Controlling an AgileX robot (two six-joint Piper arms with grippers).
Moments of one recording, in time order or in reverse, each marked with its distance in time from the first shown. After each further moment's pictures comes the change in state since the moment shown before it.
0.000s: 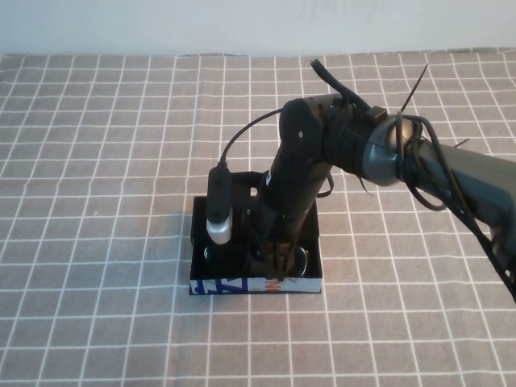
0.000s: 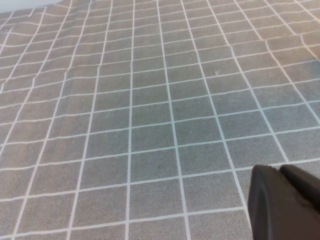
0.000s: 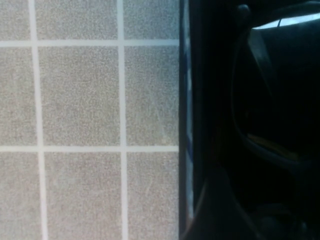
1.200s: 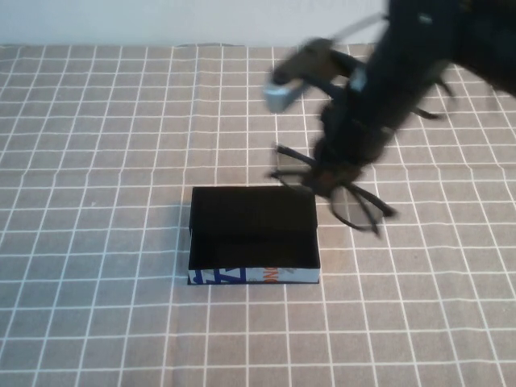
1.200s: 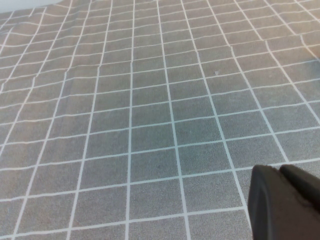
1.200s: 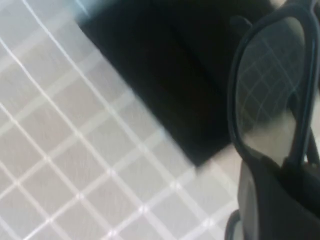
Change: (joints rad) right arm -0.091 -0.376 0.110 -0.108 0.120 0.679; left arm 0.000 0.000 0.000 0.000 0.000 0.000
